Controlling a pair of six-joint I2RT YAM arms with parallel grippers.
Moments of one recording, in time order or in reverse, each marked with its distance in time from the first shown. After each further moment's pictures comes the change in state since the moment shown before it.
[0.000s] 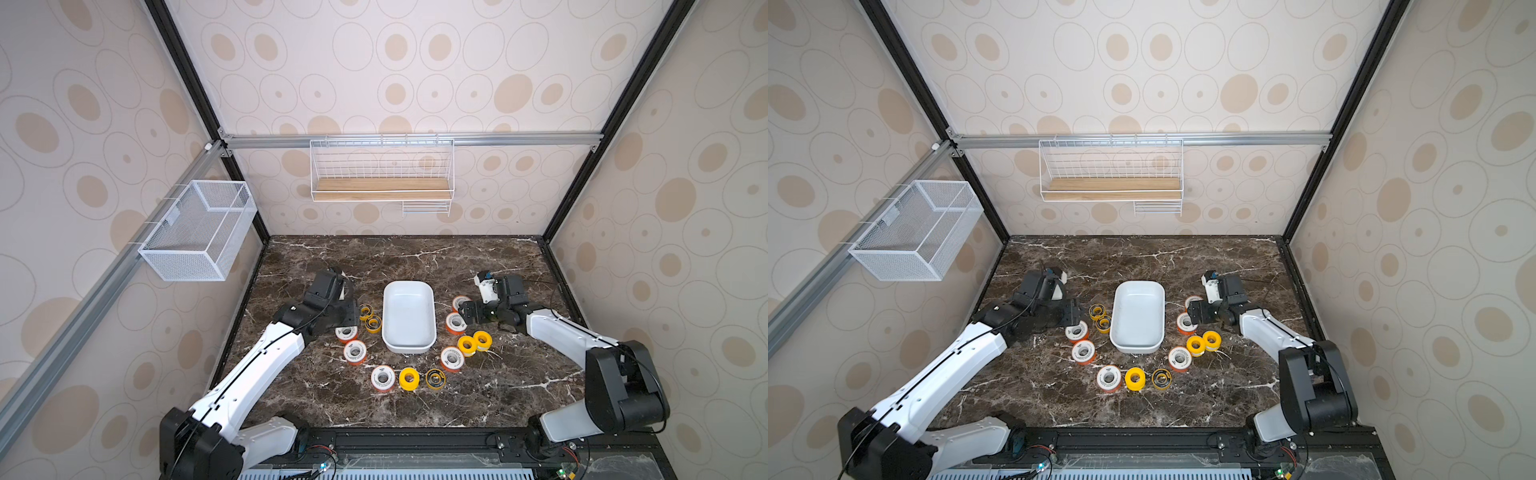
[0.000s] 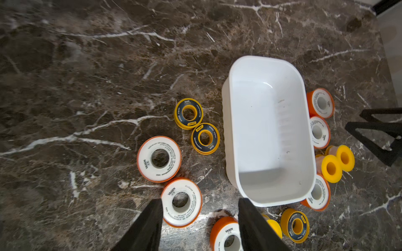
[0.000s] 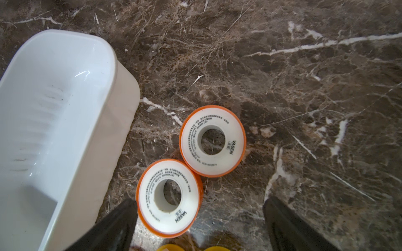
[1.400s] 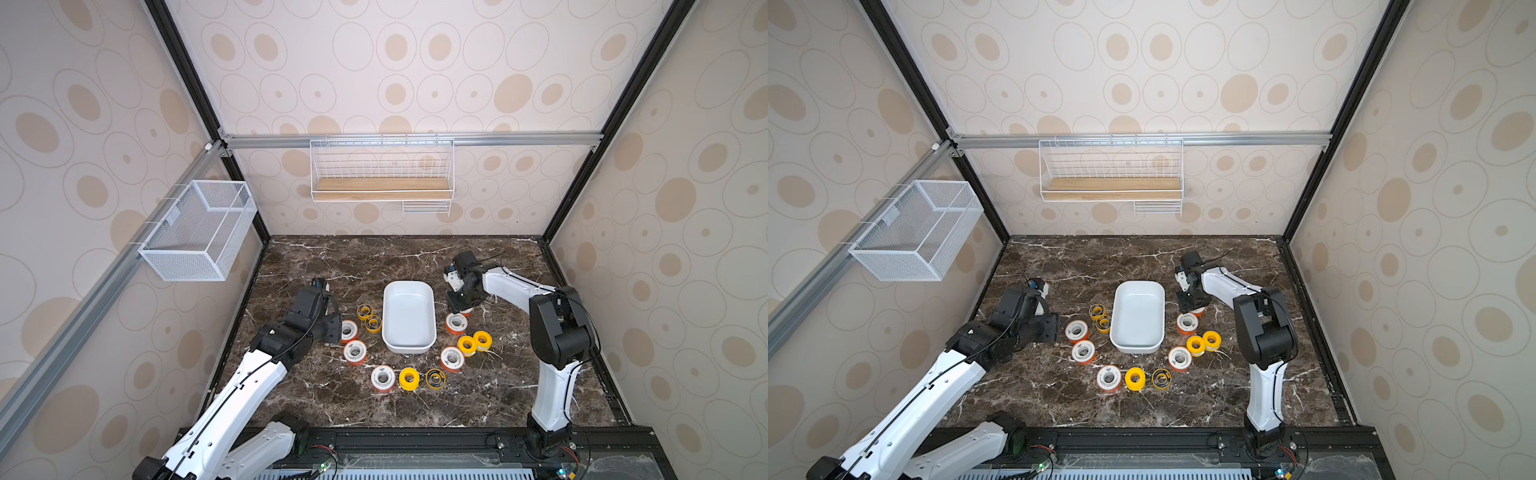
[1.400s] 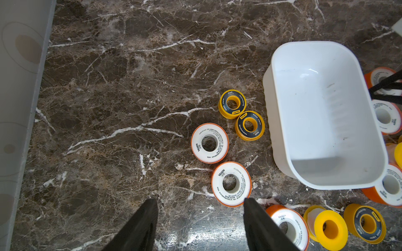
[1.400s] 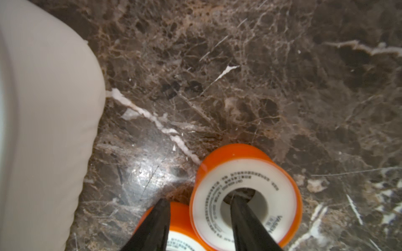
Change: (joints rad) left arm 0.020 -0.167 -0.084 -0.090 -0.174 0.130; right arm 0.139 0.485 0.564 -0.484 0.169 -0.086
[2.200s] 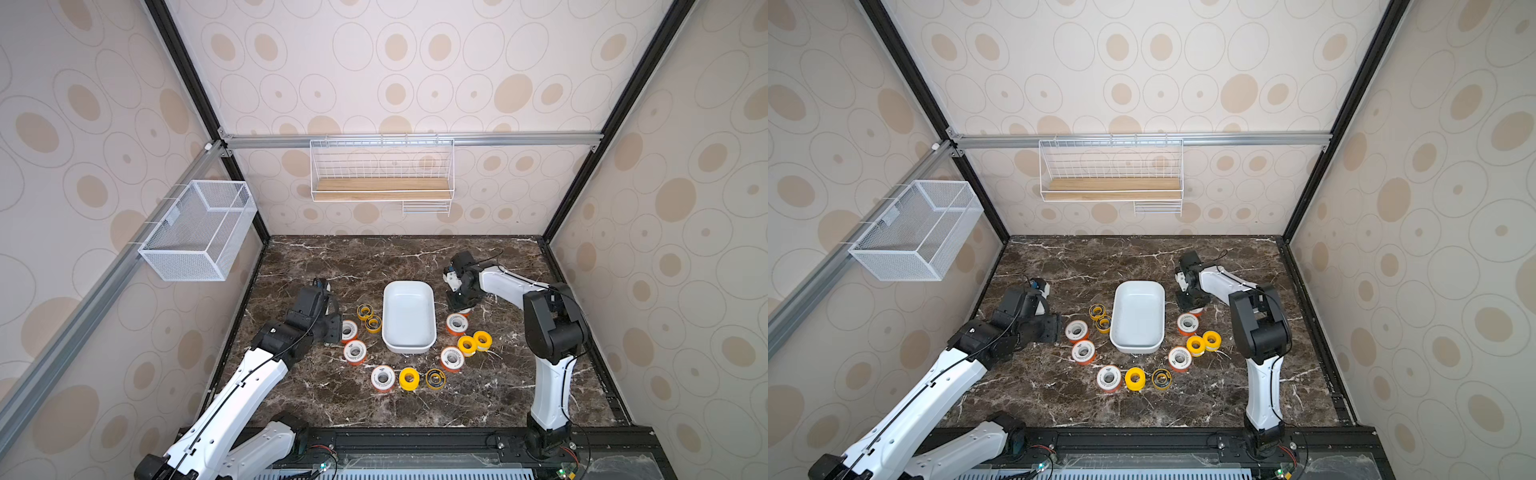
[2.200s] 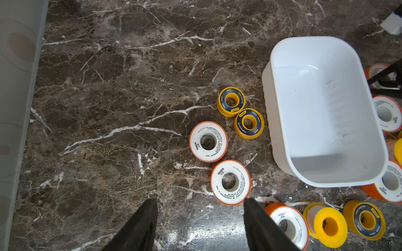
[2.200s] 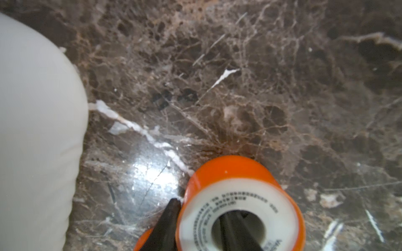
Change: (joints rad) left arm 0.006 0.011 0.000 0.000 0.016 0.008; right arm -0.014 0.047 0.031 0.003 -0.041 0.042
